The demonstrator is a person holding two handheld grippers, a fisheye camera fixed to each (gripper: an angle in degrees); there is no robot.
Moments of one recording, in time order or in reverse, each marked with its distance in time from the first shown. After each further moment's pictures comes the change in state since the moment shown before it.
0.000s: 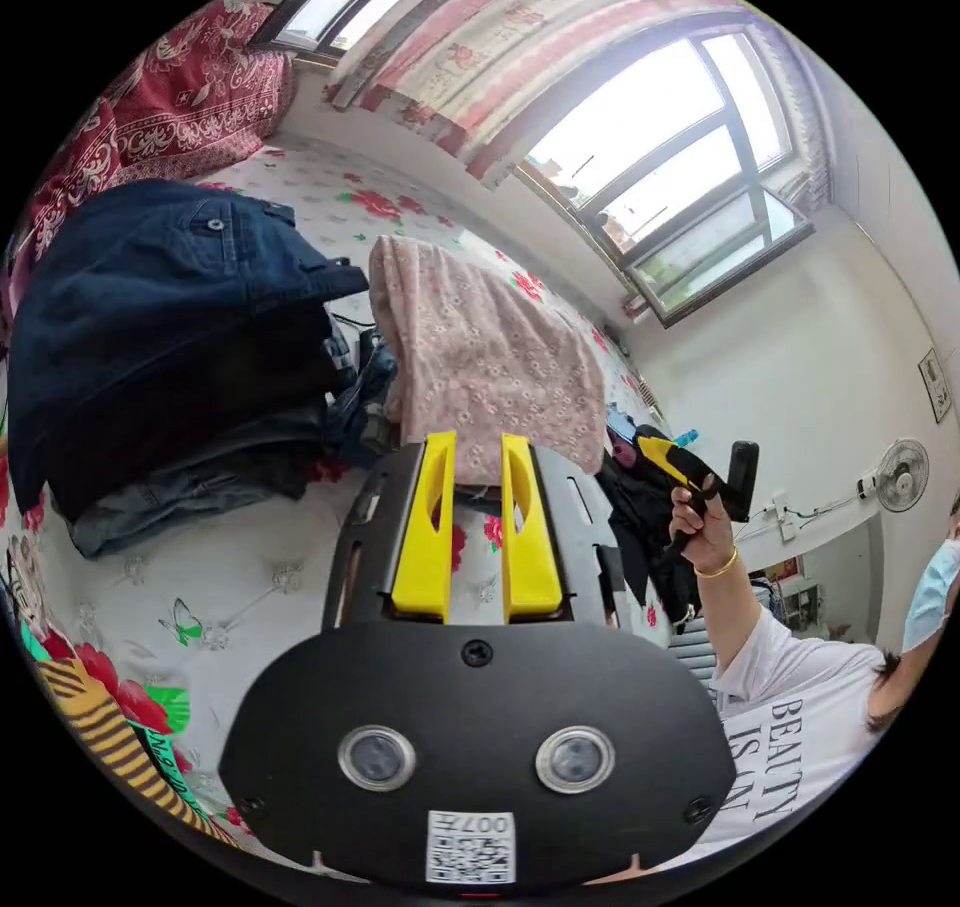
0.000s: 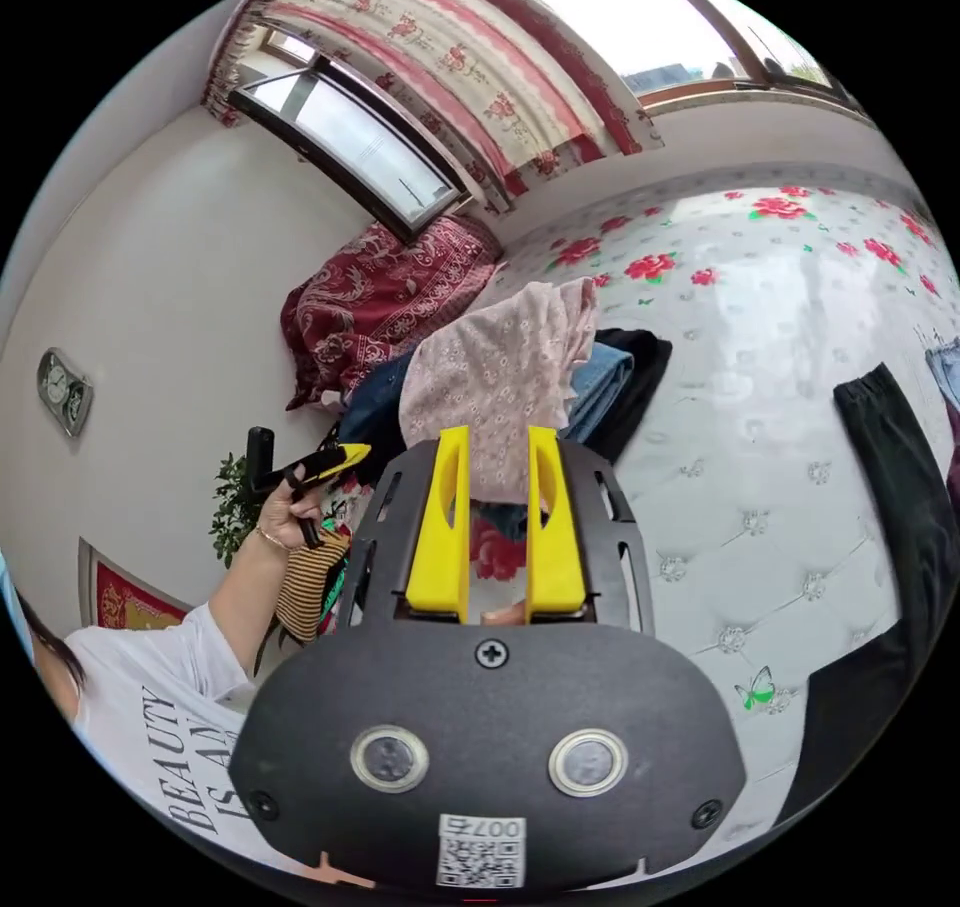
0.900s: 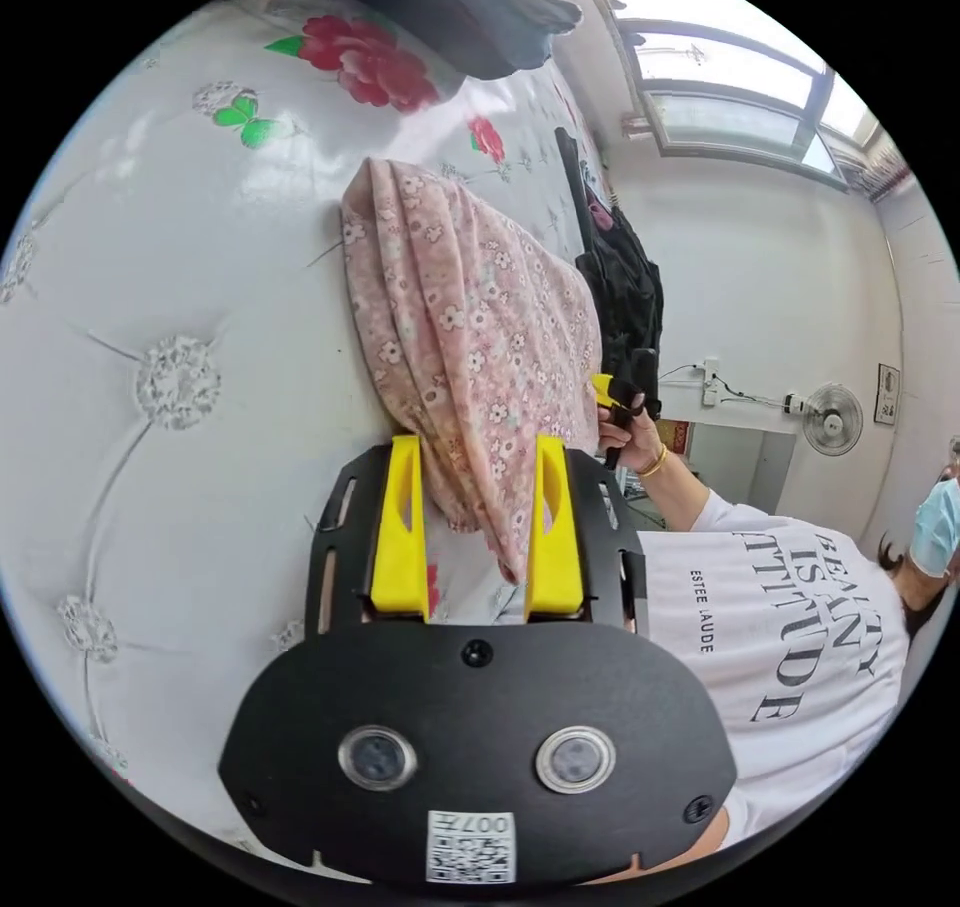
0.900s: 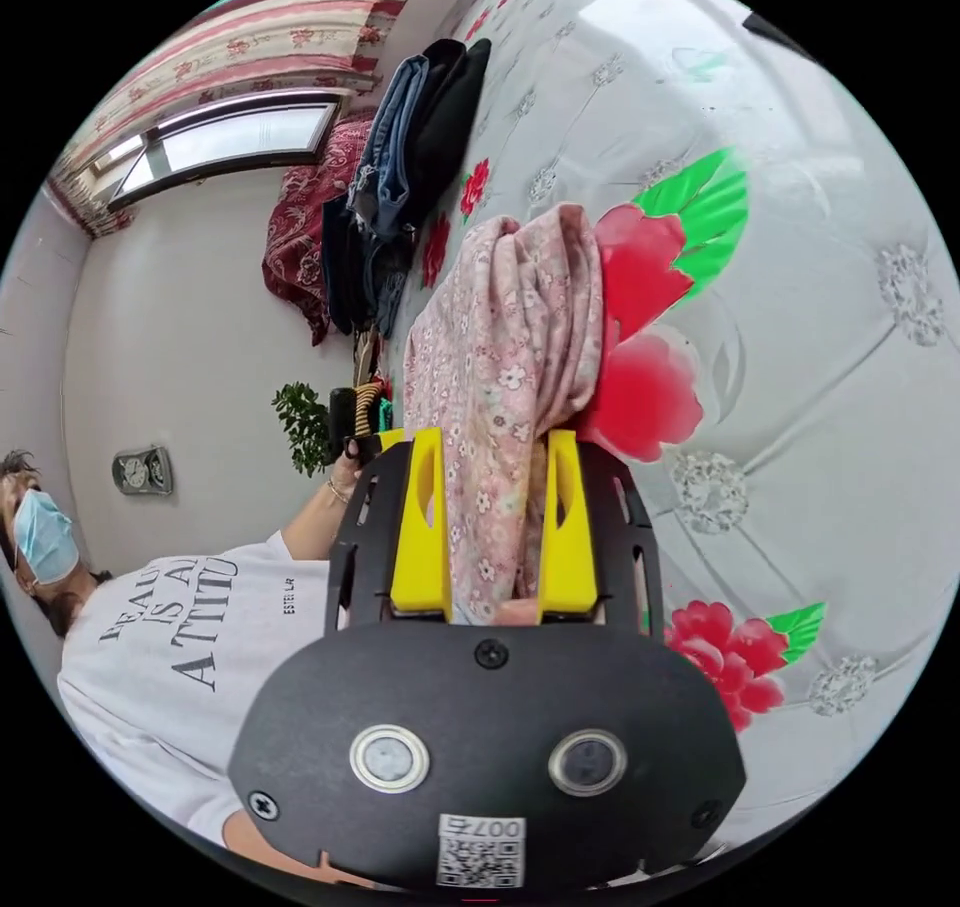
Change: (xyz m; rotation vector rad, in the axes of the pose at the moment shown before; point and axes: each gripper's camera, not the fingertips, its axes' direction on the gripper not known) left arm -0.057 0.248 0.135 -0.602 0.358 -0.134; right arm 0.235 0.320 -0.039 -0.290 -0.344 0.454
